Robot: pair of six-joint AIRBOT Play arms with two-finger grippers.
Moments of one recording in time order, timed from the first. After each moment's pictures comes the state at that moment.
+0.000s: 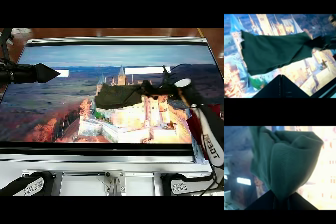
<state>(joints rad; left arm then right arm) 0.06 -1.15 1.37 0.71 -1.17 -1.14 -0.03 -1.56 1.23 -0.54 0.93 1.26</state>
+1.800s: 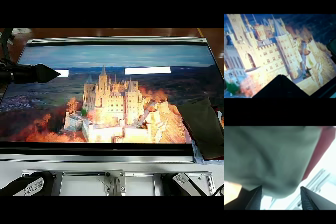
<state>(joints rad) 0.05 -1.15 1.37 0.71 -1.17 -1.14 -1.10 -1.11 1.01 -1.45 1.49 1.52</state>
